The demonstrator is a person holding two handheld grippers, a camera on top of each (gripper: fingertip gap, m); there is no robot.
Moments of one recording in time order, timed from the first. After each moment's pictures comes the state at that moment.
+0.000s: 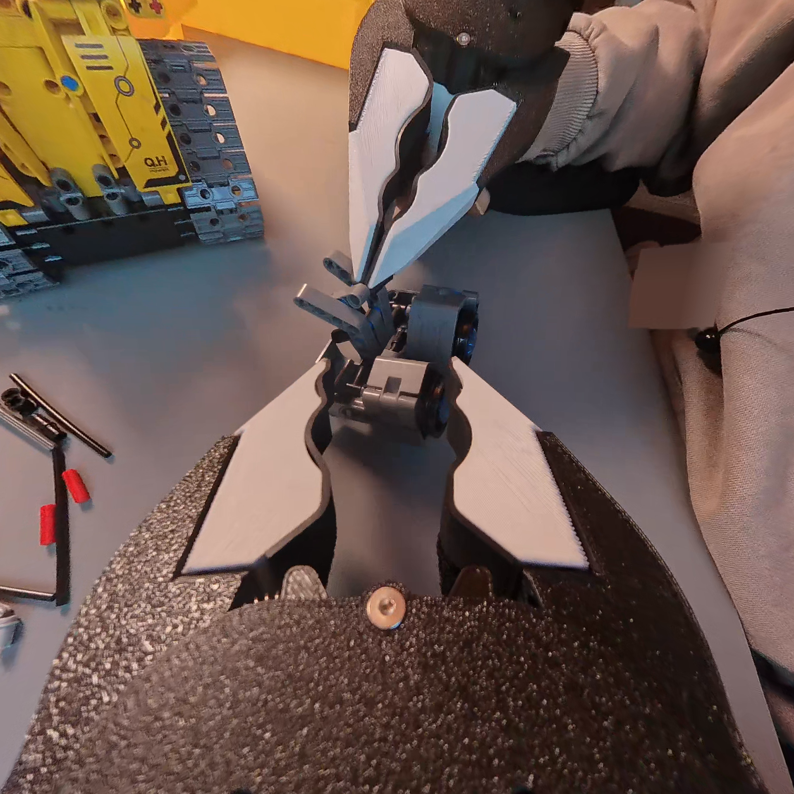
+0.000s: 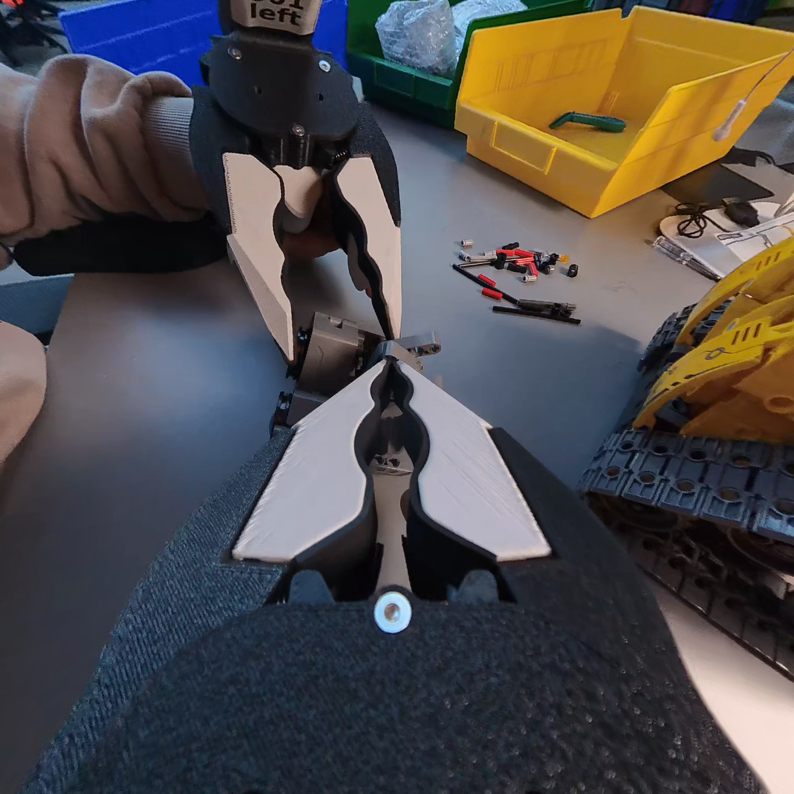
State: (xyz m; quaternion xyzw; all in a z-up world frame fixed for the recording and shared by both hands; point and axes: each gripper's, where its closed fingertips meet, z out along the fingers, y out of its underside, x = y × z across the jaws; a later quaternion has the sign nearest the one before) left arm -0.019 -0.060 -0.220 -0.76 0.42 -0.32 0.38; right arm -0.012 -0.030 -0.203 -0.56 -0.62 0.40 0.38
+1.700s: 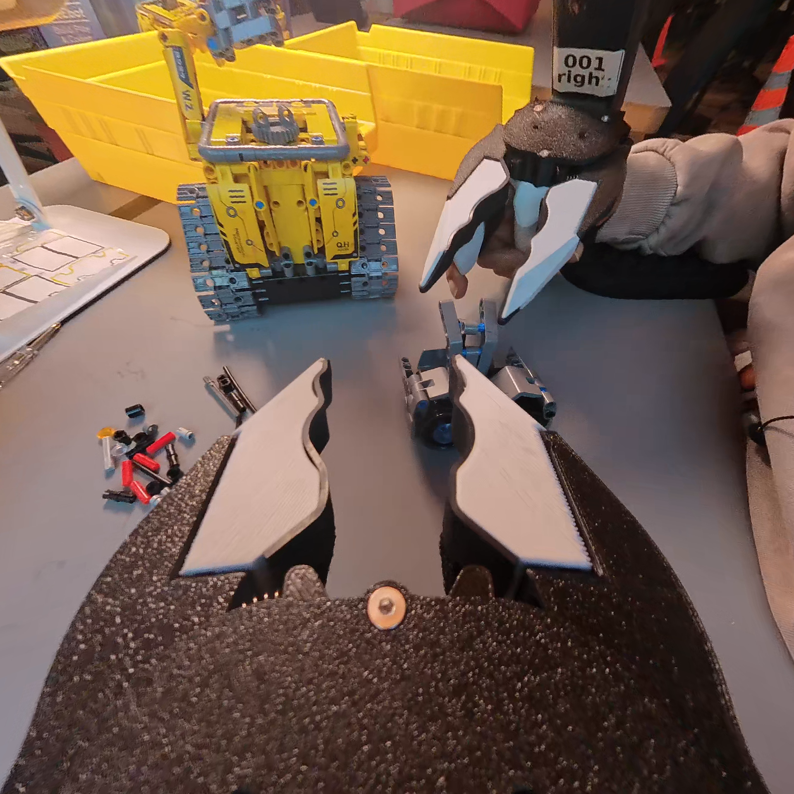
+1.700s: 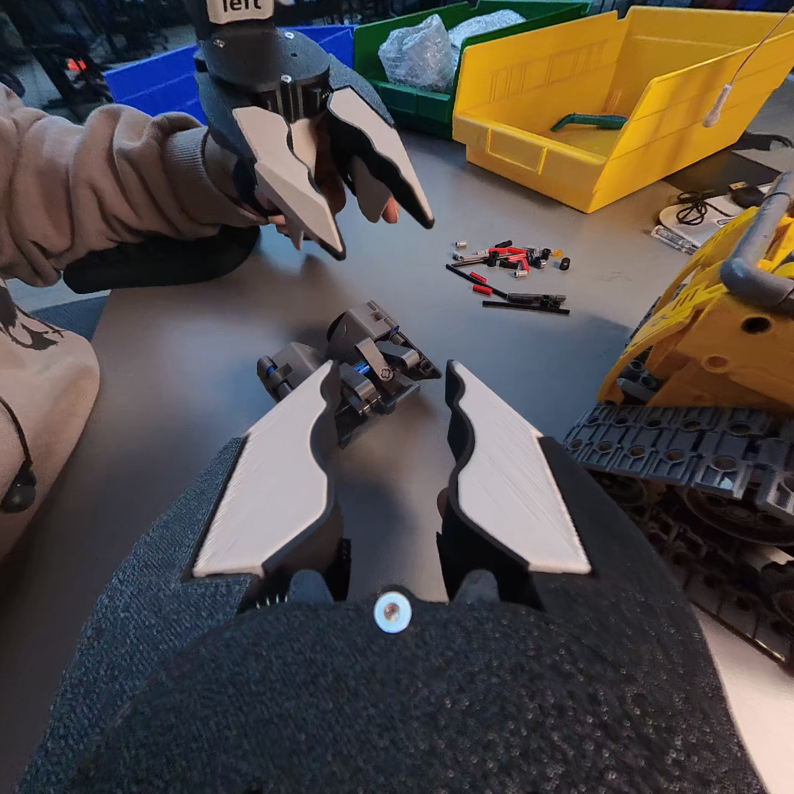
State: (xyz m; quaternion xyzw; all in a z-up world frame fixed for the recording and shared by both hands) left arm -0.063 -0.027 -0.182 -0.76 0.32 -0.25 0.51; right arm 0.001 -0.016 -0.198 -0.56 -0.60 0.44 0.36
